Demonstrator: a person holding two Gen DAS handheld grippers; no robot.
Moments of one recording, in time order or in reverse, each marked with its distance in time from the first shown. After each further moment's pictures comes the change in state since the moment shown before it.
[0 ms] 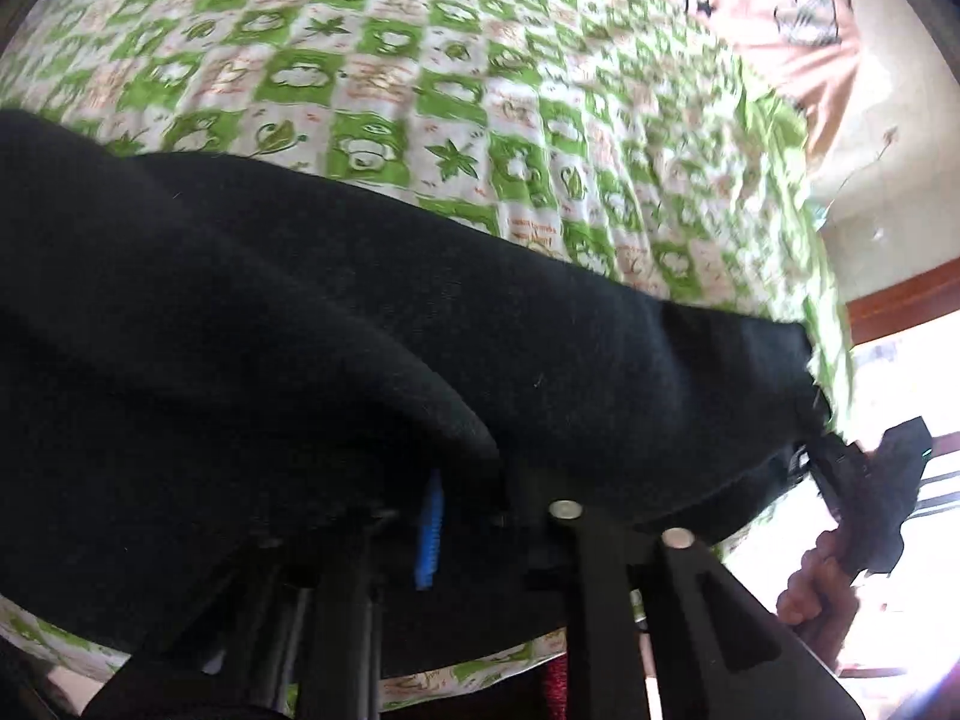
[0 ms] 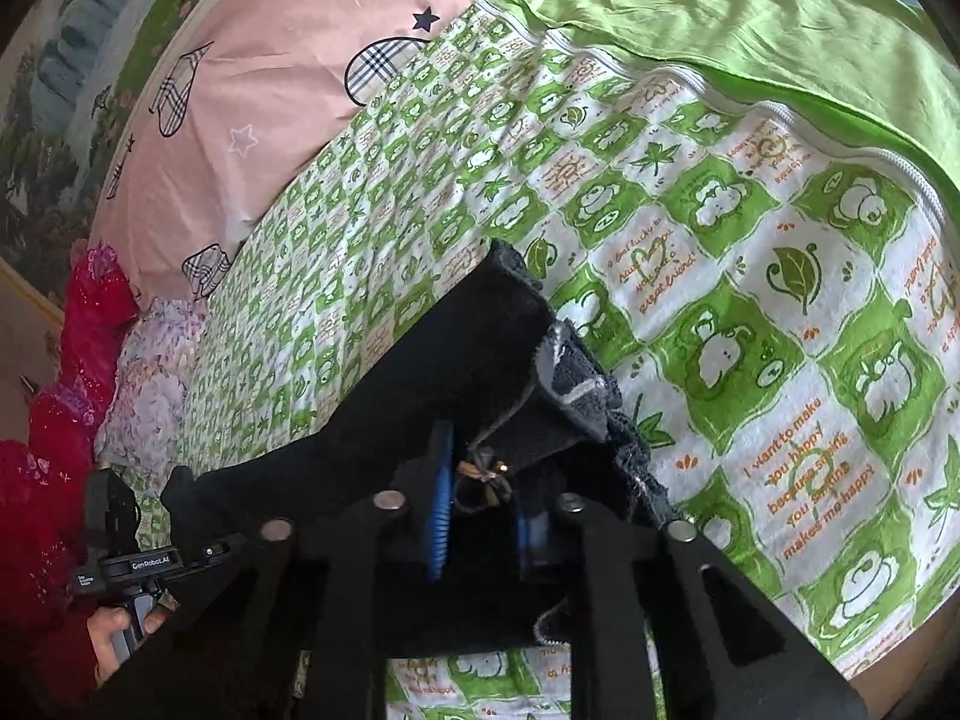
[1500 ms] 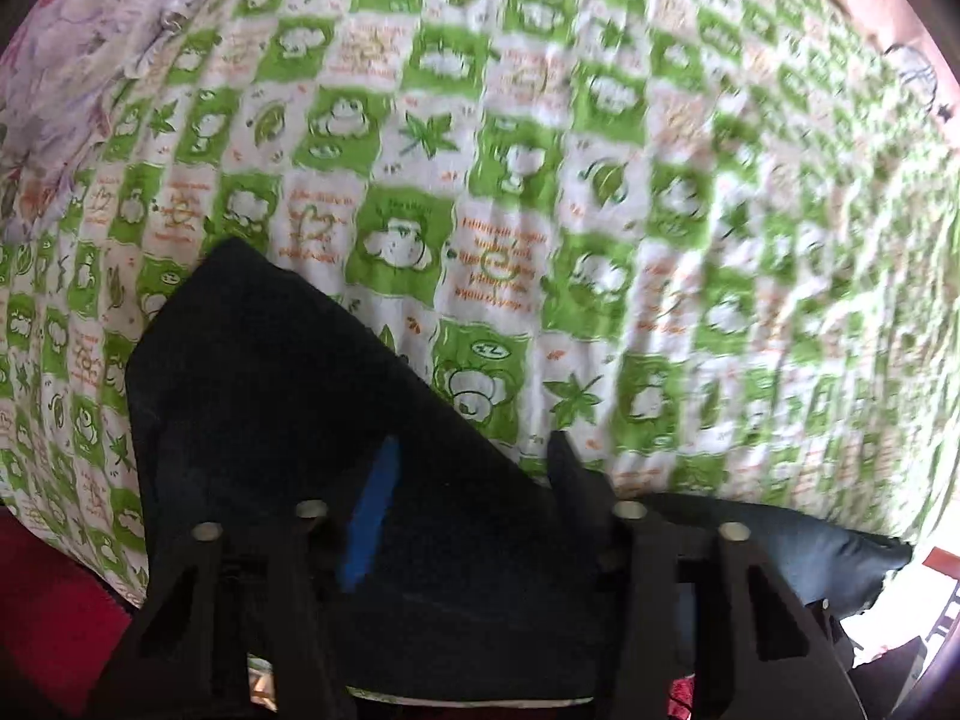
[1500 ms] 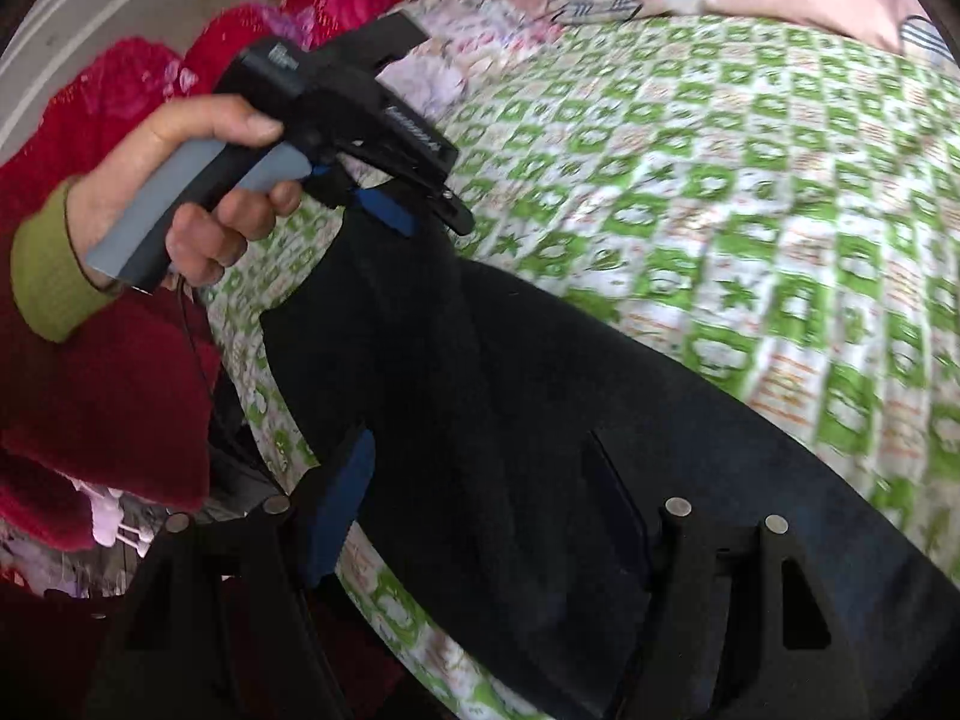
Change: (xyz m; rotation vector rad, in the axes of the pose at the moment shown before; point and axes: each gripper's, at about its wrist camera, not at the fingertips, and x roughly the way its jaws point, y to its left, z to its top) left arm -0.060 0.132 0.145 -0.171 0.205 0.451; right arm 0.142 0.281 -0.112 -0.783 0.471 0.353
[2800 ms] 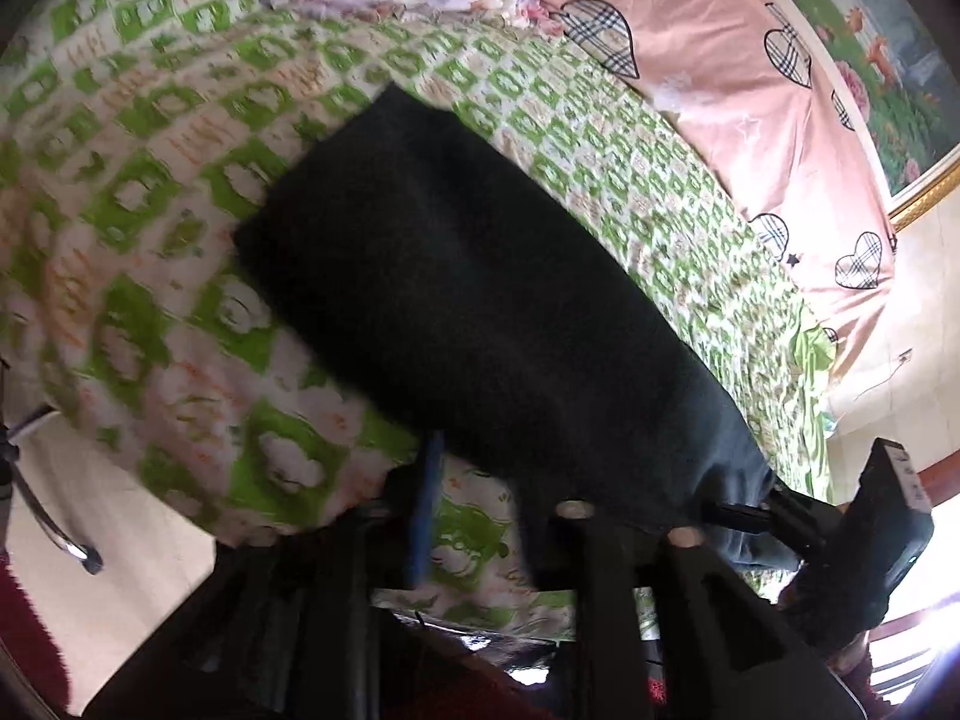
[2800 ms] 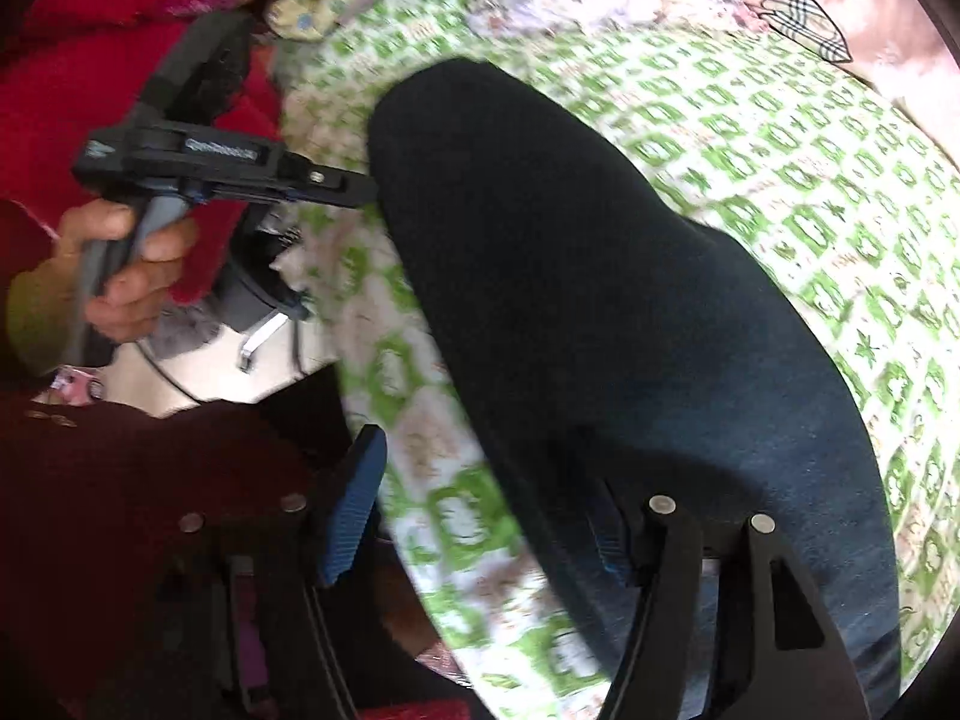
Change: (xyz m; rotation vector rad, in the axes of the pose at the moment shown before) left arm 0.004 0.153 -0.262 -0.259 -0.505 -0.446; right arm 0.011 0.078 -0.025 -0.378 0.197 0.020
